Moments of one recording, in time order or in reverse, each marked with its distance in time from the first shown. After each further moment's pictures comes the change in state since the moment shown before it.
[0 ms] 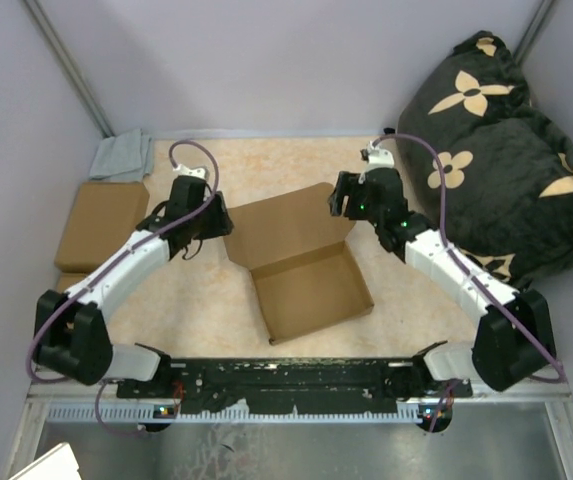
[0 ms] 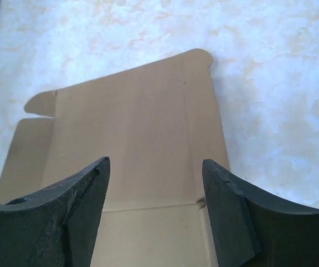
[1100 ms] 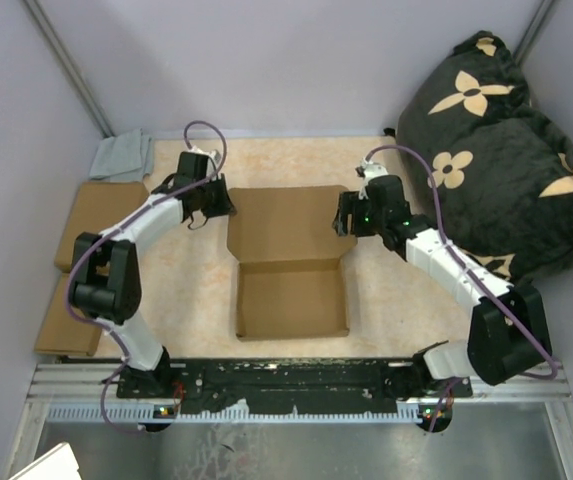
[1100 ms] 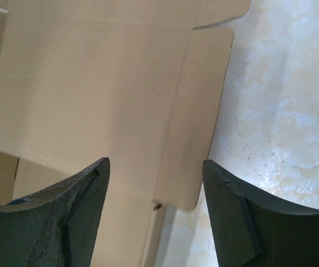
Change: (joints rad) left arm 0.154 0.434 0.293 -0.006 0.280 0.065; right arm -0.087 0.043 -0.020 -0.153 -0.184 -0.105
